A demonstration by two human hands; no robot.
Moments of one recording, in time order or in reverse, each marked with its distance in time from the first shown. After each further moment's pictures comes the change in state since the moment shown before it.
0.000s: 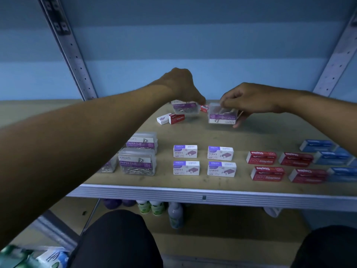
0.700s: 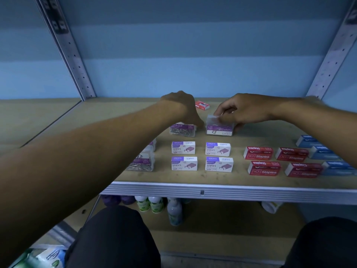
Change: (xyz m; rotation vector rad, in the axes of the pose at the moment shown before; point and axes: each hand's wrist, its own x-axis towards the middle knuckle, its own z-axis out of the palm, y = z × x) left_hand -0.034 0.018 0.035 0.215 -0.171 -0.034; right_hand -0.007 0.011 0.018 -0.110 -0.039 -0.027
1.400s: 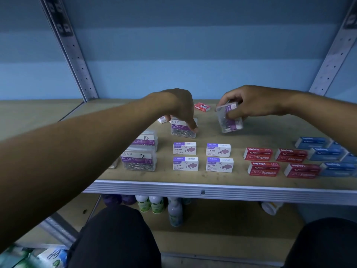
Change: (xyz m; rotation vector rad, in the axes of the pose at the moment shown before) left_hand -0.010 -0.018 -0.022 -0.122 -0.161 0.088; right_hand -0.010 -0.007 -0.019 0.036 0.056 -0.026
